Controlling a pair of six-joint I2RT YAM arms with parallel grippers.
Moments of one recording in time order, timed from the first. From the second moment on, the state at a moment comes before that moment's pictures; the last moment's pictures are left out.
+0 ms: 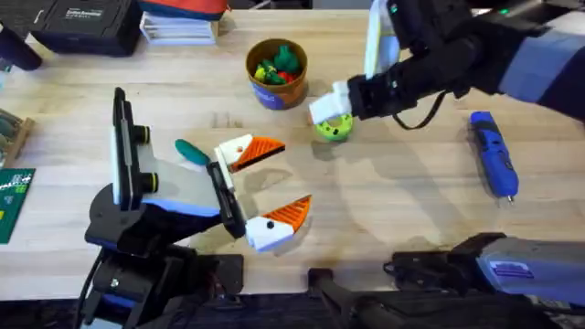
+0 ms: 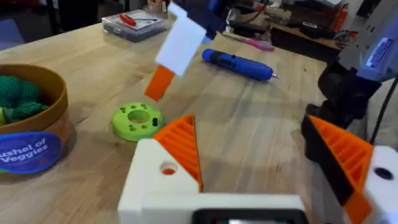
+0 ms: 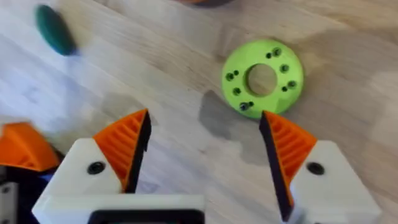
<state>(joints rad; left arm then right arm) -0.23 0.01 0.01 -0.07 0.95 -0.13 0.42 1.46 1.08 -0.74 -0.33 0.17</state>
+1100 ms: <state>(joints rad) -0.23 0.01 0.01 -0.07 0.95 -0.13 0.60 1.60 1.08 -0.73 0.06 0.02</state>
